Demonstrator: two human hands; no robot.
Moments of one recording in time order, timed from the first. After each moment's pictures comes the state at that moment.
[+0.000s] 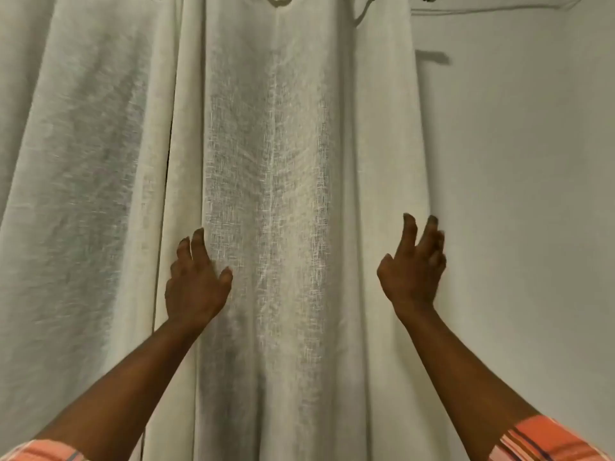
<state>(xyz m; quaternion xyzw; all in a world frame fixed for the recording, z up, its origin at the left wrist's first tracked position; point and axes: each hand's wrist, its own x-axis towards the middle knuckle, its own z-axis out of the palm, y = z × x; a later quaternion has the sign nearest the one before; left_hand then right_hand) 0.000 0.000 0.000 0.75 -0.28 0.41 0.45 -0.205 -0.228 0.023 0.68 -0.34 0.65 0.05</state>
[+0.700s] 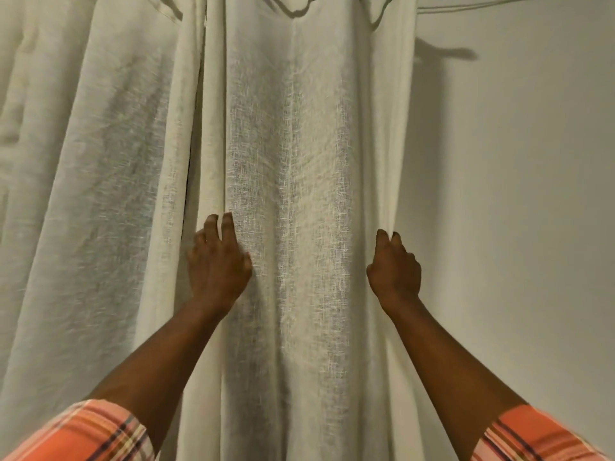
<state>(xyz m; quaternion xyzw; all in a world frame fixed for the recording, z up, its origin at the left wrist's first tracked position) 0.013 -0.010 0.038 0.73 -0.24 0.56 0.32 -0.158 -0.210 0.046 0.77 -0.31 0.55 0.05</state>
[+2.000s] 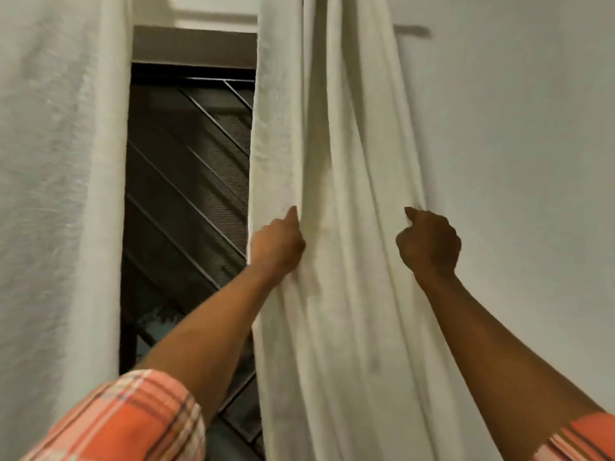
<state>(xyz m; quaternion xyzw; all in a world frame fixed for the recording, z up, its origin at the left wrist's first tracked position) -0.081 -0.135 0.066 0.76 -0.41 0.41 0.30 -0.261 -0.260 0.054 0.69 -0.35 0.63 -0.01</state>
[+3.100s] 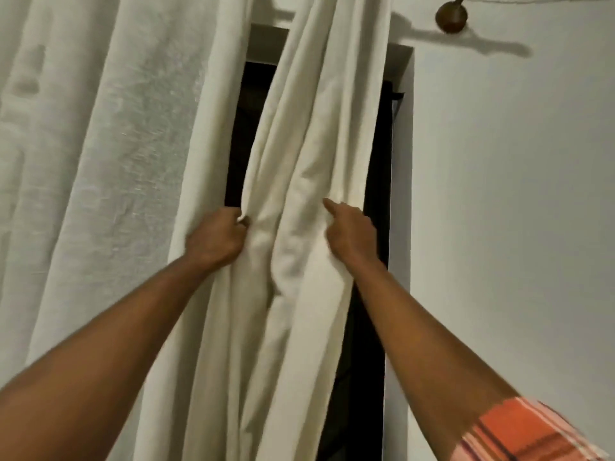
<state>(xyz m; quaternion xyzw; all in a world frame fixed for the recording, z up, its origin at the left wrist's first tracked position) 0.105 0.073 0.075 0.74 -0.36 0.34 0.46 -0.025 -0.089 0.091 0.83 -0.18 0.53 0.01</state>
